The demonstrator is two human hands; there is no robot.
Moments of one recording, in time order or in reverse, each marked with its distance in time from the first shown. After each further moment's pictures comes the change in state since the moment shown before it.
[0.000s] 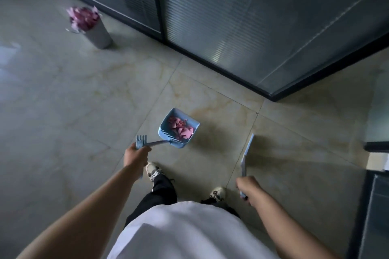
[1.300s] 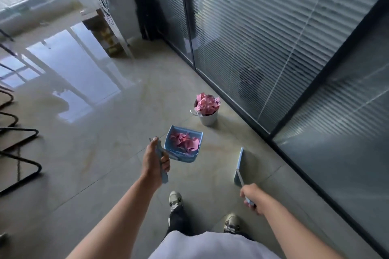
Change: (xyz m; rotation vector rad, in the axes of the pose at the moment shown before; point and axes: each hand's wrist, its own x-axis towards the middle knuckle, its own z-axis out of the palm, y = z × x) left_hand 0.224 0.357 -0.362 -0.934 0.101 0.105; right_hand -0.144 -0.603 0.241 -0.430 -0.307 -0.408
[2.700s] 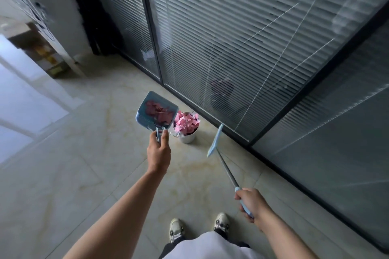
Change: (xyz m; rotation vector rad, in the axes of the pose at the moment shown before) left_hand 0.153 0.116 0.050 0.565 -0.075 0.511; right_hand -0.039 -0.130 0.050 0.413 0.238 -0.120
